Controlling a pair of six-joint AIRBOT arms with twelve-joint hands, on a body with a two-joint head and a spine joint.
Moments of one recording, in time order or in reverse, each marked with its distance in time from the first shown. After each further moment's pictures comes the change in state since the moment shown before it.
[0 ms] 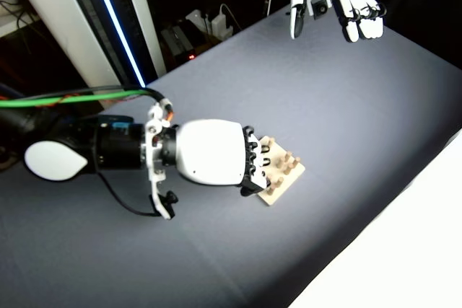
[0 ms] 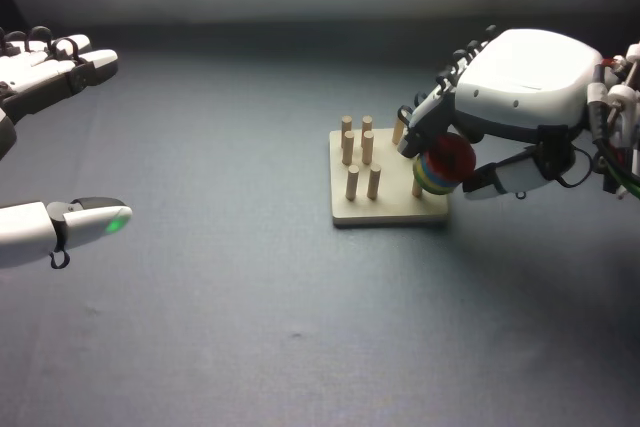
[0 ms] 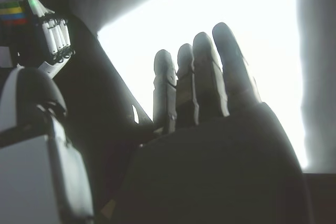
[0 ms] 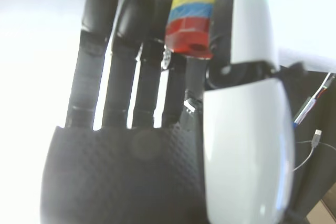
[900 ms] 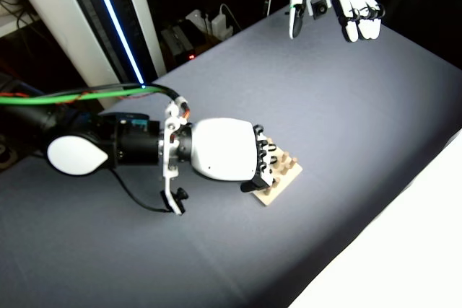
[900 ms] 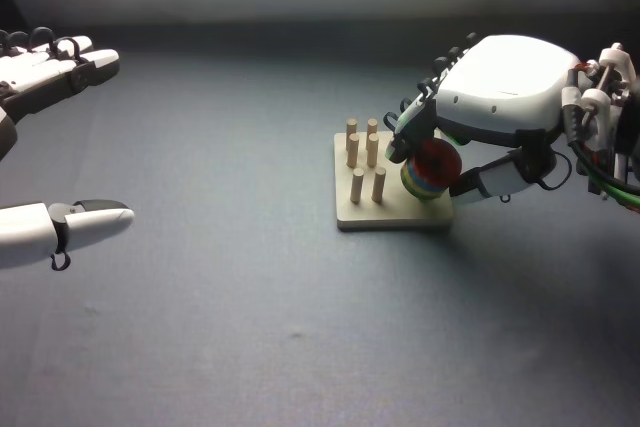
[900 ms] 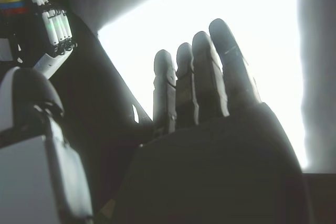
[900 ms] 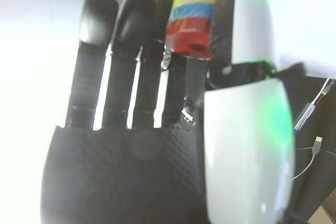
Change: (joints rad) left arm -0.002 -0.001 0.000 0.002 0.000 -0.003; right arm 0.014 -0.039 0.021 -0.024 -0.040 0.002
